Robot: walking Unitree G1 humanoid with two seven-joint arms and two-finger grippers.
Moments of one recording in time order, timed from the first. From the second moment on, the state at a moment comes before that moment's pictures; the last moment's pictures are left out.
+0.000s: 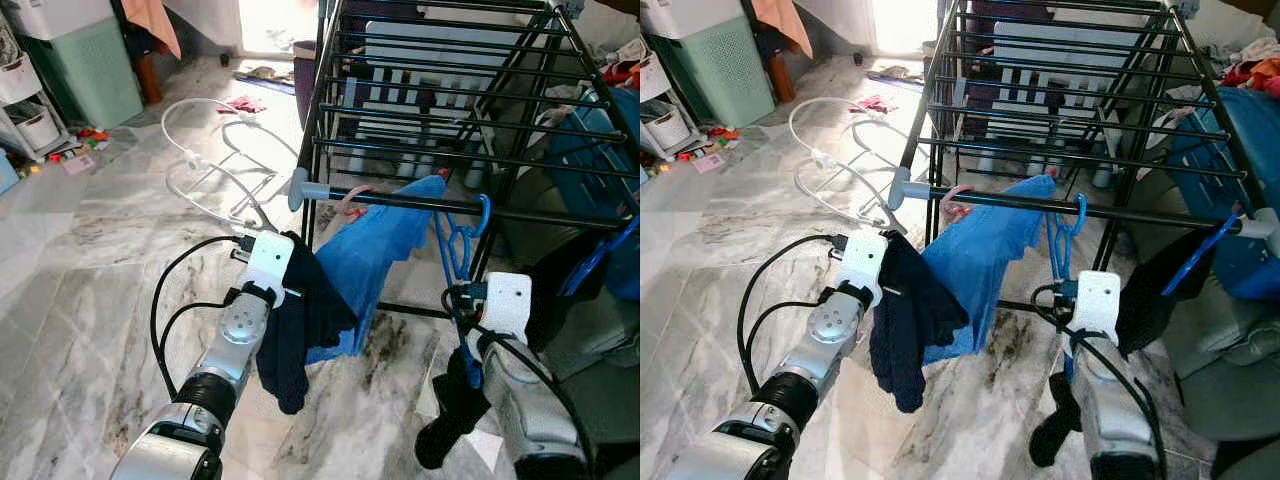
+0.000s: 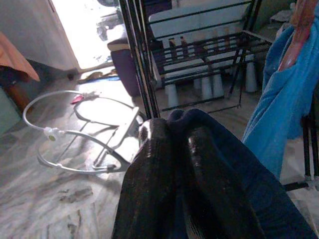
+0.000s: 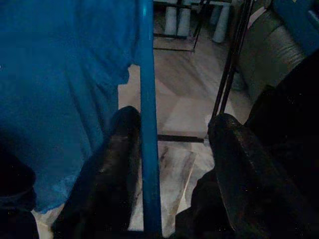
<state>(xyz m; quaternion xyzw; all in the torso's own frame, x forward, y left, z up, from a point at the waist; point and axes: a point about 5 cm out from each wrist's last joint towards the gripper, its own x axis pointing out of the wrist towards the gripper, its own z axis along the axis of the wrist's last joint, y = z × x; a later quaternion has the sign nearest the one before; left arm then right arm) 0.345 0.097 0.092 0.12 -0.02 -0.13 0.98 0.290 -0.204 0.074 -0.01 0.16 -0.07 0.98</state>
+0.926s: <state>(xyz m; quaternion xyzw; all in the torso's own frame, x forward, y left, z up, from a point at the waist) 0.345 0.095 0.091 0.12 -0.01 -0.13 0.98 0.305 -0.216 0.074 -0.02 0.18 -0.04 0.98</state>
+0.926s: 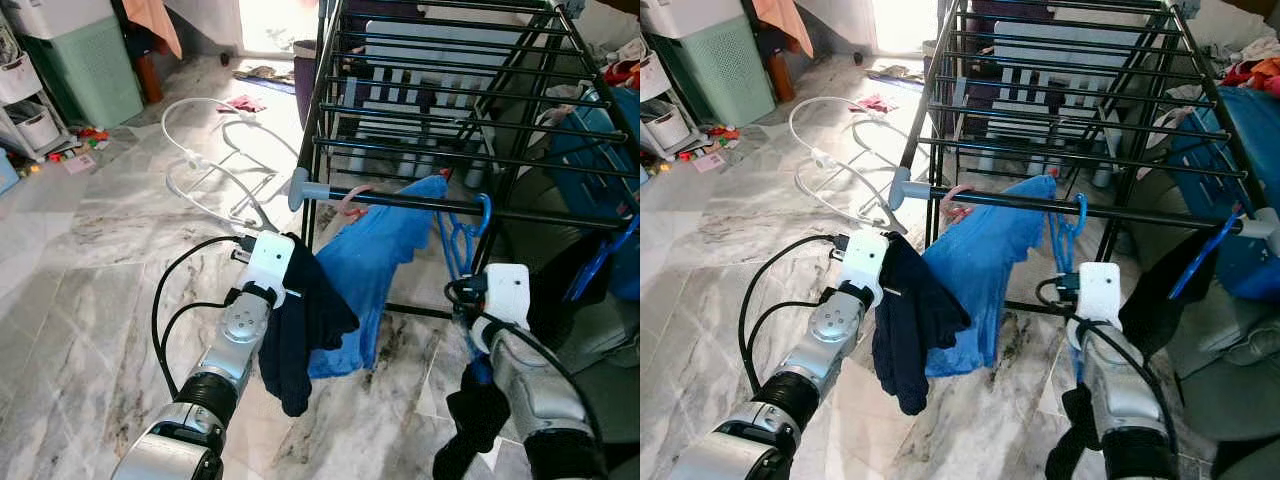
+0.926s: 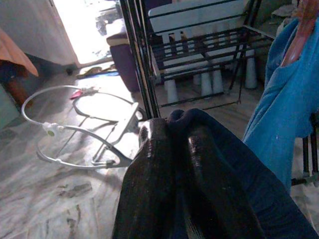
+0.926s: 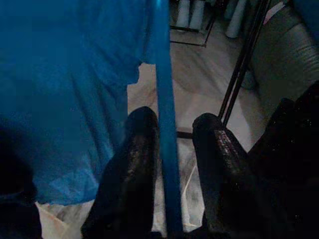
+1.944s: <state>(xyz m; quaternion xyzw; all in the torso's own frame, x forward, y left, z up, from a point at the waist) 0.345 0.103 0.087 0.13 0.01 -0.13 0.98 0.287 -0.214 0.088 -0.01 0.08 -0.08 0.99</state>
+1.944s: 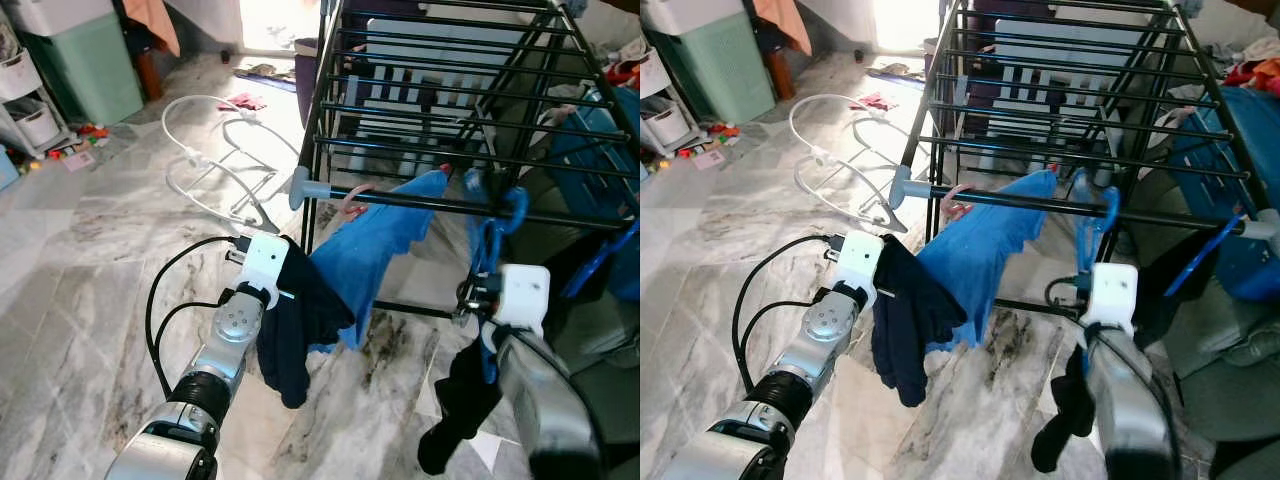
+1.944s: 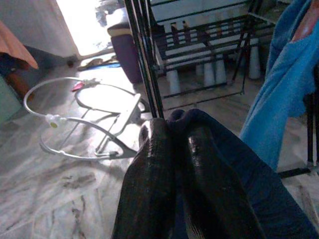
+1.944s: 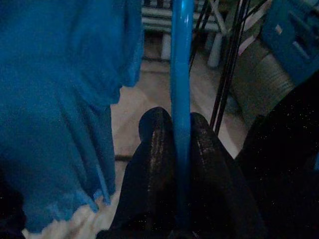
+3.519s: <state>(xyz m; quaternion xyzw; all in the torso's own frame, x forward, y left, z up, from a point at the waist) 0.328 0.106 0.069 0.17 0.02 -0.13 0.98 0.193 -0.179 0.044 0.02 0.08 -0.06 0.99</state>
